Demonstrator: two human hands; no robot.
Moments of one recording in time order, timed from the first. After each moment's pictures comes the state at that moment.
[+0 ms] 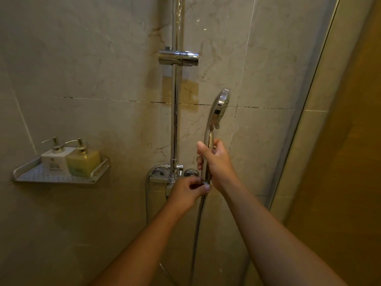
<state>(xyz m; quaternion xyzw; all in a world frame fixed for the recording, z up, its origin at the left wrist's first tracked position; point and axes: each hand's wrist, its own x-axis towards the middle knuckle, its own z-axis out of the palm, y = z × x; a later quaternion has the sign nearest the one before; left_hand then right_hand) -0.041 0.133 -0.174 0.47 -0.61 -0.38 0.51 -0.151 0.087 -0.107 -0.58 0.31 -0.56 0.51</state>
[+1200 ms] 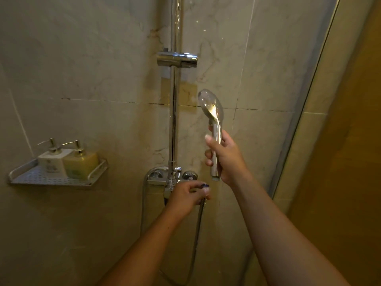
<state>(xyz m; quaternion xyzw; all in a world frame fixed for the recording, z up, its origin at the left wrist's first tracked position) -0.049 0.136 -0.172 0.48 -0.57 -0.42 0.52 -0.172 0.077 -0.081 -0.54 0.24 -0.56 0.58</state>
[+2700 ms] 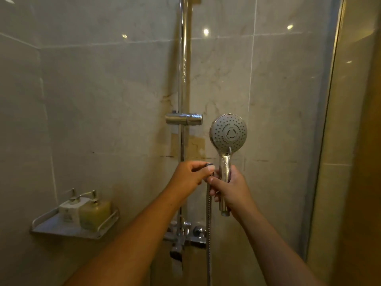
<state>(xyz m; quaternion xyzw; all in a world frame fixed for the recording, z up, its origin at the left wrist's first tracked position) -0.036 0.078 0.001 0.46 -0.64 -0.24 0.57 -0.179 0.042 -0.030 -0.65 0.28 -0.55 0.45</state>
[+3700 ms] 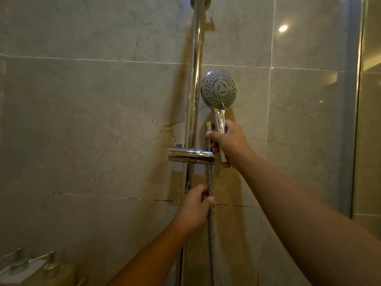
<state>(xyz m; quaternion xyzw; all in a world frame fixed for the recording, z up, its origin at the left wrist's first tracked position) 0.008 -0.039 0.018 0.47 -0.65 -0.24 0.54 -0.103 -0.070 0.168 -0.70 0.29 -0.60 0.26</state>
